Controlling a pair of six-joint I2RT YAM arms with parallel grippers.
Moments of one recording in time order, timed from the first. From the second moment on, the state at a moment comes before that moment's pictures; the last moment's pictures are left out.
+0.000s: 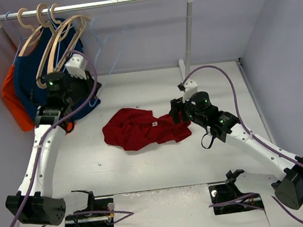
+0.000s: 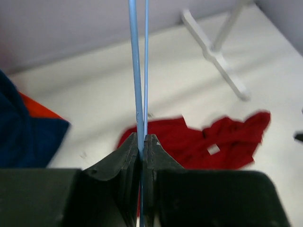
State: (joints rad) left arm -0.13 1.26 1.44 -0.45 0.38 -0.04; right arm 0.60 1.13 0.90 -0.24 0.08 0.18
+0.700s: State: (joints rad) left arm -0.56 0.86 1.03 -0.83 0.08 -0.10; right arm 0.71 1.18 0.83 -0.30 0.22 0.26
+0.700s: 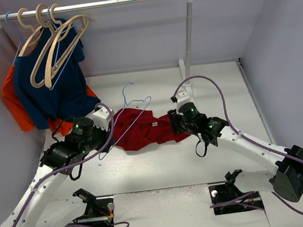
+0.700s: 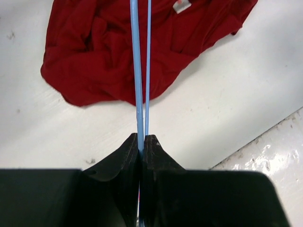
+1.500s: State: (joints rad) left arm -0.56 0.77 1.03 -1.04 0.19 -0.08; right arm 0.63 1.44 0.83 -0.14 0.25 0.26
